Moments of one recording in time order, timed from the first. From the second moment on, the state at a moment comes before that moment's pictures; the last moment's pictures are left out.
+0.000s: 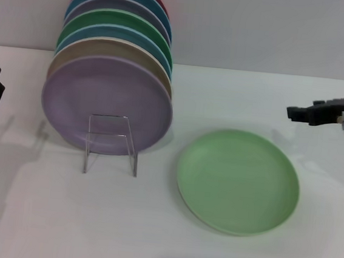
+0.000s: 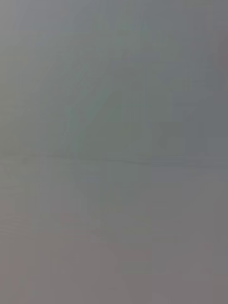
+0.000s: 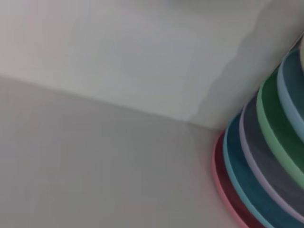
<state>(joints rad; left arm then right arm) -0.30 -2.07 -0.67 -0.25 2.12 1.52 -0.12 0.41 2.07 1.88 1.43 -2.54 1.12 -0.47</state>
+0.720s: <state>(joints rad) -0.31 -2.07 -0.67 -0.27 2.12 1.51 -0.12 0.56 2.05 2.08 1.26 -2.60 1.40 -0.43</state>
